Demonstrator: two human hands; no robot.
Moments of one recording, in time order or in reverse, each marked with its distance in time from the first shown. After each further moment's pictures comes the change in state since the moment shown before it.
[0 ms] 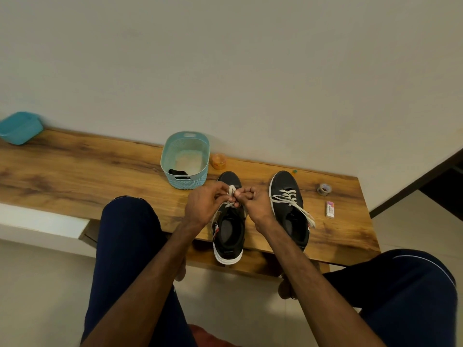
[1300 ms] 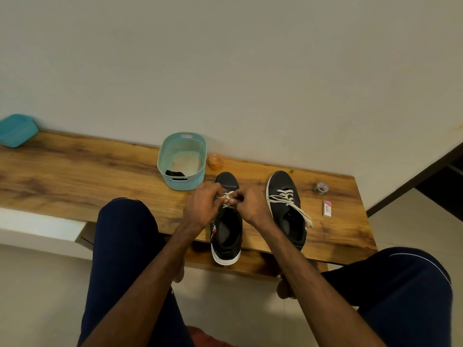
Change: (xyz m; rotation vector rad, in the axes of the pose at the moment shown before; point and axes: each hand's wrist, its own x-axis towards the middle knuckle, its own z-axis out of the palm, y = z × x) left_hand 0.000 0.007 0.001 0.196 -0.054 -0.052; right_hand 0.003 -0.008 0.001 -0.693 -0.087 -0.189
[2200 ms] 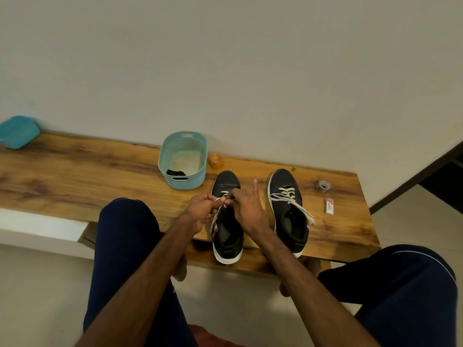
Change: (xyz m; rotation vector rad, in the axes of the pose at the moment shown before) left_hand -0.001 -0.006 0.007 -1.030 -0.243 -0.840; right_hand -0.012 0.009 0.016 -0.332 0.146 -0.336
